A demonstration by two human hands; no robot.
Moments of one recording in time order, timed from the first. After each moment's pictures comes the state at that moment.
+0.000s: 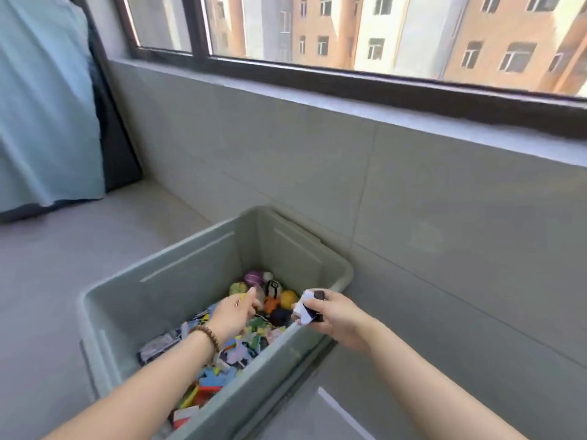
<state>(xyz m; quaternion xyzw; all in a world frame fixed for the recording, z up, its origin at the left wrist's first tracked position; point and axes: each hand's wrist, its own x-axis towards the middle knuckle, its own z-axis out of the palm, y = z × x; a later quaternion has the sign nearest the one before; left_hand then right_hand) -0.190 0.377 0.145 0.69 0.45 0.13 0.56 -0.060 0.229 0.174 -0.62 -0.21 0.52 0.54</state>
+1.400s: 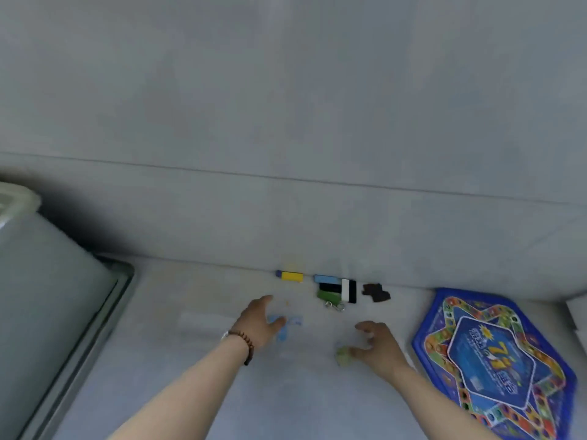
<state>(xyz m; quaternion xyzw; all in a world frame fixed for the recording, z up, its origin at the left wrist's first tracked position) 0.002 0.015 -0.078 0.88 0.15 -0.28 0.34 0.001 -0.244 -0.117 -0.85 0.11 0.30 0.42</state>
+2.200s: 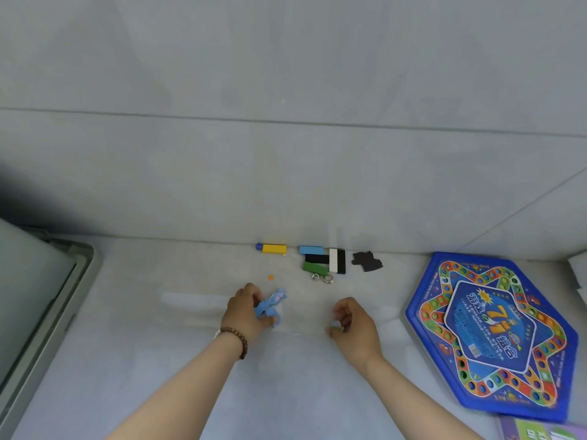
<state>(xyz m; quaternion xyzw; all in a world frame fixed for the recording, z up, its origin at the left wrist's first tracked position) -0.007 -0.003 -0.156 0.89 0.19 -0.21 0.37 -0.021 -0.222 -0.161 -0.83 0.15 0.18 0.50</state>
